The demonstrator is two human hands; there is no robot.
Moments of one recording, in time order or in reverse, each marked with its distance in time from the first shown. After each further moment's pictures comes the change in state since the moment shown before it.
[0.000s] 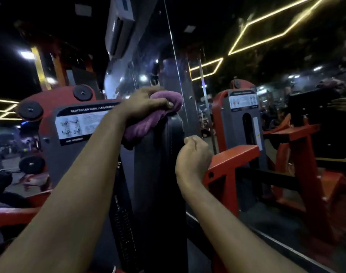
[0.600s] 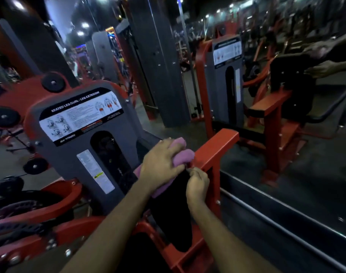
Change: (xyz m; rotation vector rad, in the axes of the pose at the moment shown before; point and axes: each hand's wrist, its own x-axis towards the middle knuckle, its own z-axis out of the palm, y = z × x) left_hand -0.007 0.061 -0.004 0.353 -0.262 -0.015; right_hand 0.019 -0.056 0.005 -0.104 0.045 0.535
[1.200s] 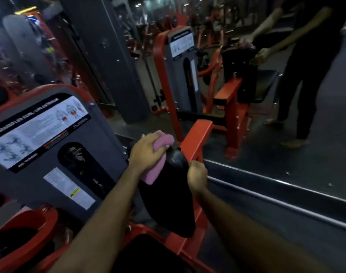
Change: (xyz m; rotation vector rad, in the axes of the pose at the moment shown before) left_hand 0.041 -0.090 -0.014 -0.357 -0.096 -0.022; right_hand -0.012 -0.031 0.026 -0.306 0.145 0.229
